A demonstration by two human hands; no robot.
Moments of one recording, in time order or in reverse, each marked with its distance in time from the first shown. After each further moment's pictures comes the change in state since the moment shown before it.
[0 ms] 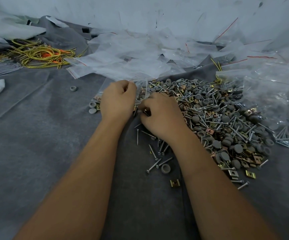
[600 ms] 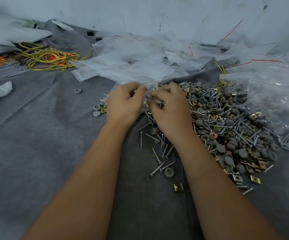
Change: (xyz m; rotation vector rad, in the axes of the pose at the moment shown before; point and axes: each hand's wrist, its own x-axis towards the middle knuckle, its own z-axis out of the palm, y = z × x) left_hand -0.008 0.006 -0.004 -0.187 -0.087 0.086; right_hand 0.005 0.009 0.006 0.306 0.374 0.108
